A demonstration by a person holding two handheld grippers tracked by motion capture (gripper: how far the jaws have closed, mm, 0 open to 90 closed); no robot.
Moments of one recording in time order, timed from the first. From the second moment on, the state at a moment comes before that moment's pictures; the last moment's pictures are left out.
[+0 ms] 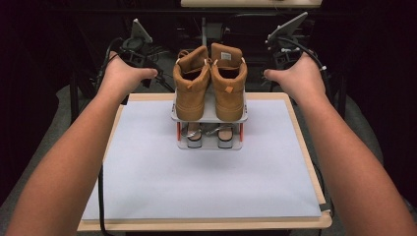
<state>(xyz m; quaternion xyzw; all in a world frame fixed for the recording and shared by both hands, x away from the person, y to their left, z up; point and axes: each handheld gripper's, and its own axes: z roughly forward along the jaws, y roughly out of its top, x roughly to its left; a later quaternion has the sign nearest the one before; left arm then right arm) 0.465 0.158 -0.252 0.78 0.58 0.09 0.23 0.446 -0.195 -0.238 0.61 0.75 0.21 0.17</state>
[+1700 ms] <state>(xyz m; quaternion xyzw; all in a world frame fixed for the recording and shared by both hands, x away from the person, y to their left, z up) 0.386 0.202 -0.424 0.82 0.52 0.00 0.24 0.363 -0.201 -0.416 0.52 0.83 0.16 0.11</state>
